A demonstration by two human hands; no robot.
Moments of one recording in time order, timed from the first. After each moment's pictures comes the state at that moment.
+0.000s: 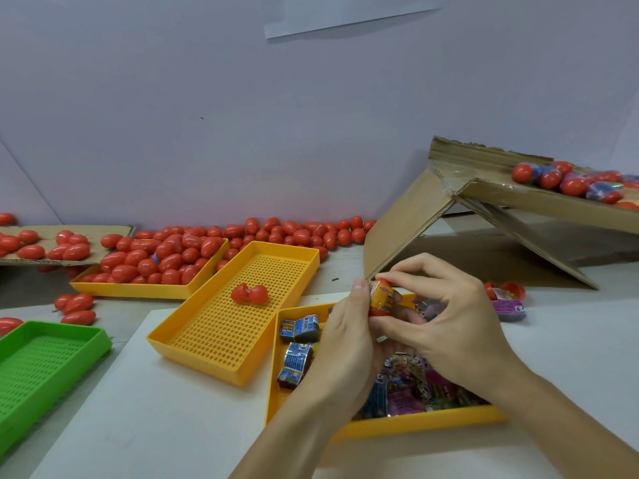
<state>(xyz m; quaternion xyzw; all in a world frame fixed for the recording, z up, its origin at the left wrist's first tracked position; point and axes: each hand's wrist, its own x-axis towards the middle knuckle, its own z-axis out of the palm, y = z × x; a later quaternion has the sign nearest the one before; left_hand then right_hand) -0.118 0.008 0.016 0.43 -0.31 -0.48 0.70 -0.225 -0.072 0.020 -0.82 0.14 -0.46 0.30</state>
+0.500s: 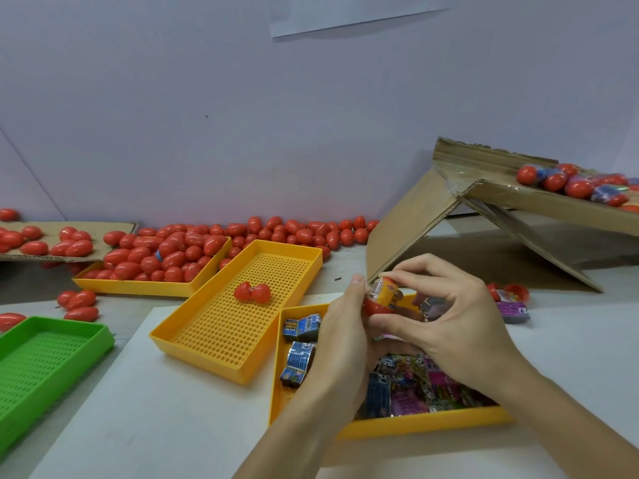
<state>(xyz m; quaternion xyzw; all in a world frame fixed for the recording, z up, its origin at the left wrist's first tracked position) -0.116 0.008 0.020 0.48 -0.29 -0.46 0.69 -0.225 -0.071 0.021 -0.80 0.16 -0.45 0.36</state>
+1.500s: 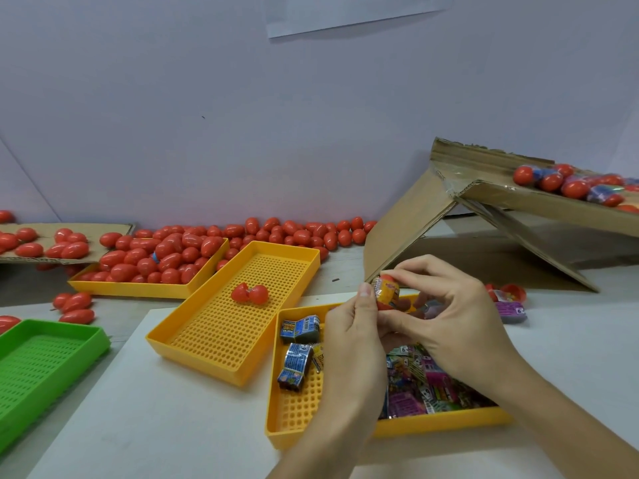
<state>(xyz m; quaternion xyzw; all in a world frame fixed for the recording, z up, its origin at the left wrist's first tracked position) -0.130 0.008 0.010 0.51 -0.35 -0.33 0.71 -0.224 -0.076 0.016 -0.79 0.17 -0.46 0.38</state>
